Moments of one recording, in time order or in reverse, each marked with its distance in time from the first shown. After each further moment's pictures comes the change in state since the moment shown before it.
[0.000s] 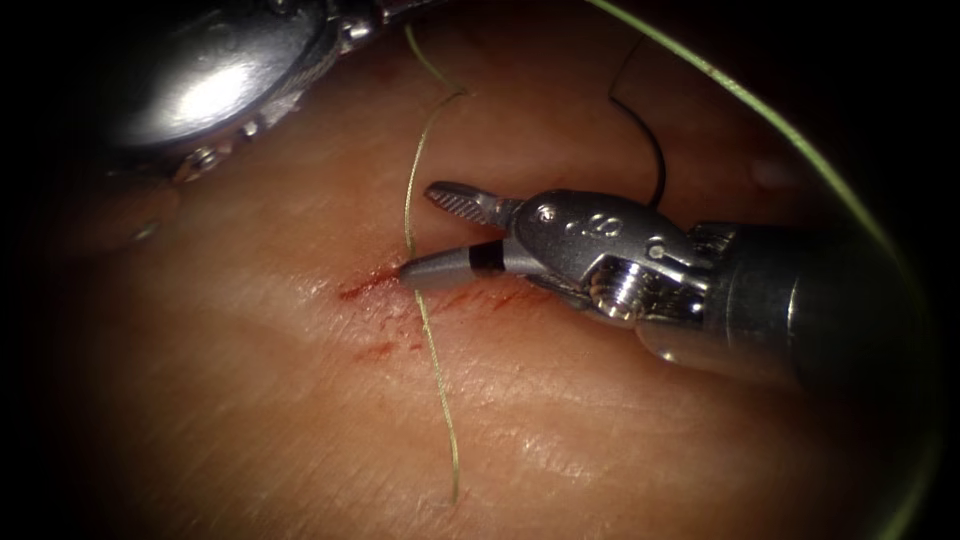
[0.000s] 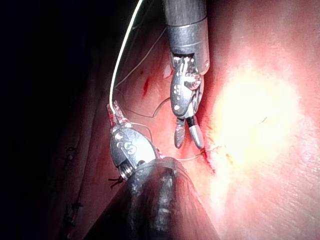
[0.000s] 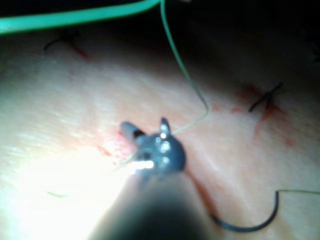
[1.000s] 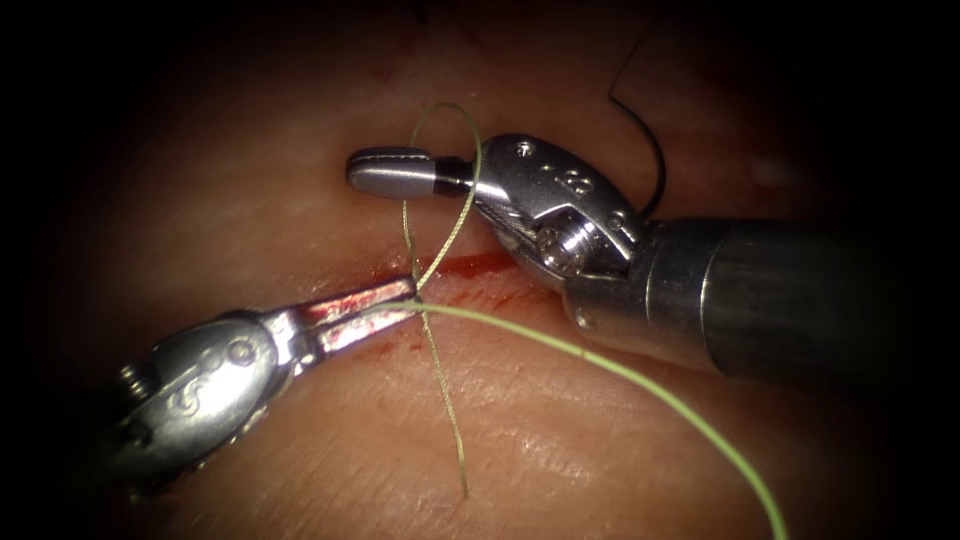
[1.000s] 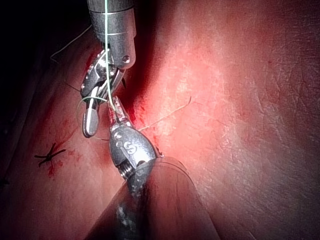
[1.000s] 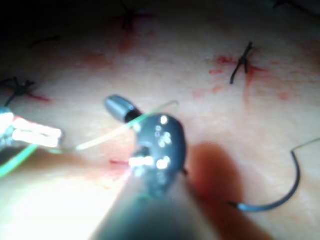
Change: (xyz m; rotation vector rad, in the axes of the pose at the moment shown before) right arm 0.001 0.003 0.001 0.366 0.475 0.252; left arm -0.012 0.008 -0.005 -0.045 -0.026 -0.107
